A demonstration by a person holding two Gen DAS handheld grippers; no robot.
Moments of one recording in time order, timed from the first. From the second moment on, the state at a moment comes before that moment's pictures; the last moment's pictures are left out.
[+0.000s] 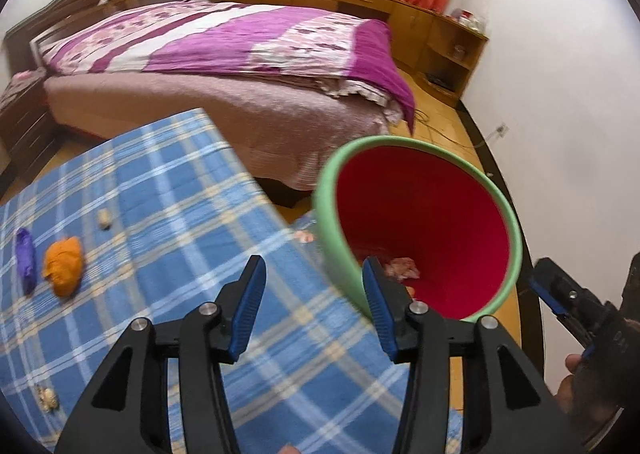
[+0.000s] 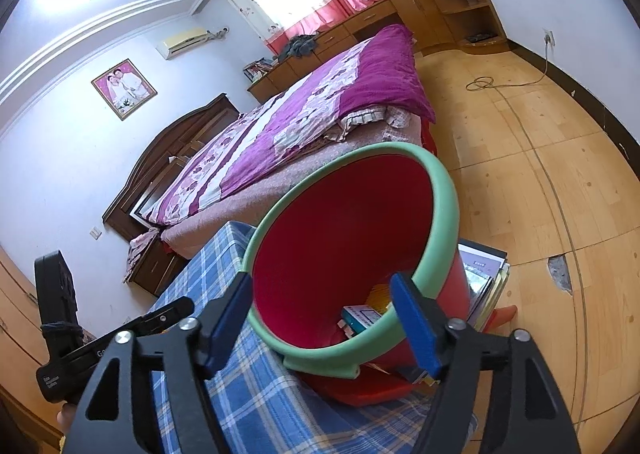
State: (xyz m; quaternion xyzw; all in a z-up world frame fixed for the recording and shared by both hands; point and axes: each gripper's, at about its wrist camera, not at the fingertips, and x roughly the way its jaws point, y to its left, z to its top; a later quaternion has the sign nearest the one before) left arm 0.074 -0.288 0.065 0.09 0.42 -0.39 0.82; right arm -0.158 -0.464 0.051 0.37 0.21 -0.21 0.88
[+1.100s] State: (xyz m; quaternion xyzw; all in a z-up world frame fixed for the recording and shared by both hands) left arm 0.234 -0.111 0.044 0.03 0.43 -0.15 0.89; right arm -0.002 -0.385 0.080 0.30 0.30 -0.11 0.90
